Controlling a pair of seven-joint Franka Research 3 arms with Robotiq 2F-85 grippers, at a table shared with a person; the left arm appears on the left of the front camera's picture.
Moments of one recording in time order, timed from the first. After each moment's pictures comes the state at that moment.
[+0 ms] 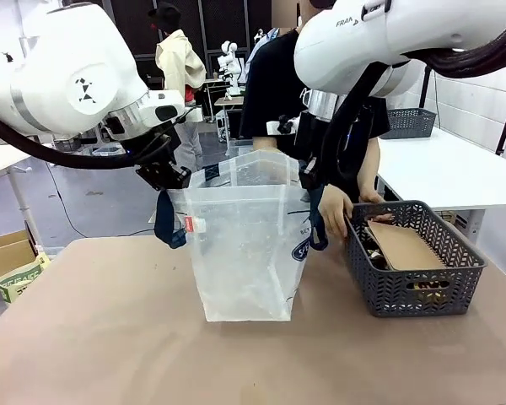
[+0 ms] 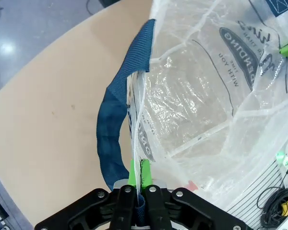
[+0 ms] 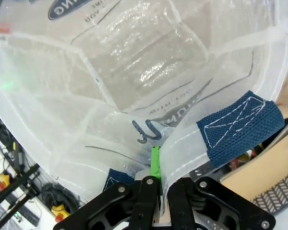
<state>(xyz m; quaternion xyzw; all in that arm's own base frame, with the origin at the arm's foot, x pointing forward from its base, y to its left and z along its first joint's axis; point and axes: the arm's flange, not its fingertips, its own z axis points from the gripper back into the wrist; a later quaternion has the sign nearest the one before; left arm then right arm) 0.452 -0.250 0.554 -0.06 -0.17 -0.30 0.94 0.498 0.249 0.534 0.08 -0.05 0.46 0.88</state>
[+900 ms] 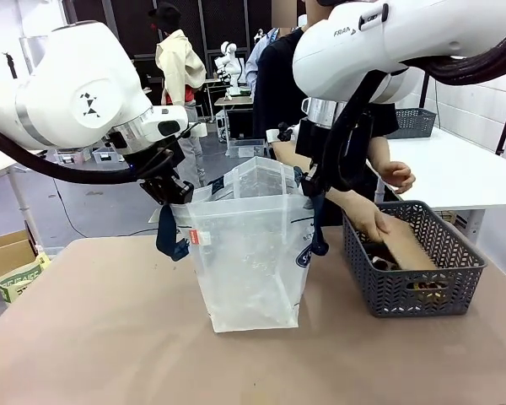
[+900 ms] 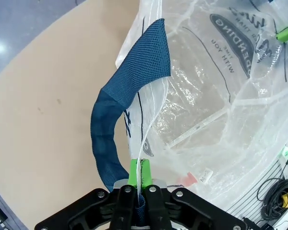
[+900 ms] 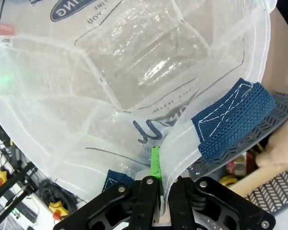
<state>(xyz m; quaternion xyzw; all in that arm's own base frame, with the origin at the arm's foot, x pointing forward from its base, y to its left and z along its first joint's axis) 0.444 -0.255 0.533 -0.07 -0.15 -0.31 0.94 0.495 0.250 0.527 0.08 -0.04 0.47 0.88</state>
